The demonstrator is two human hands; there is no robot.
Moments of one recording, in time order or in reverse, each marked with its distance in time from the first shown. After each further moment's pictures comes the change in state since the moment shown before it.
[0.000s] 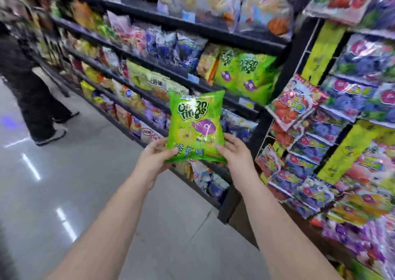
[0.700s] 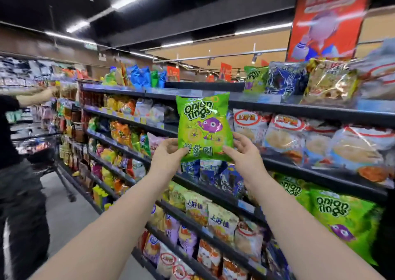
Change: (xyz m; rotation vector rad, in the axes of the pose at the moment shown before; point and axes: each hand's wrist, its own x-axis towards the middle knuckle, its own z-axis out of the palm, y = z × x) left_hand 0.278 0.357 -0.139 0.210 0.052 0.578; right_hand 0.262 -0.219 0.326 -0.085 -0.103 -0.520
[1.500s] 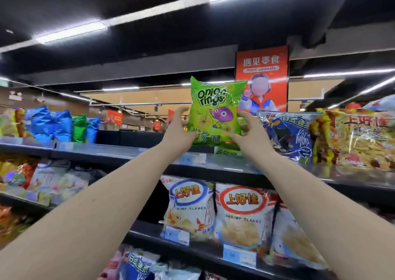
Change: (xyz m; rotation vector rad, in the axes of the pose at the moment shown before) left_hand 0.393 0.075 0.179 0.029 -0.311 0.488; right_hand 0.362 -0.036 -0.059 -0.756 0.373 -0.400
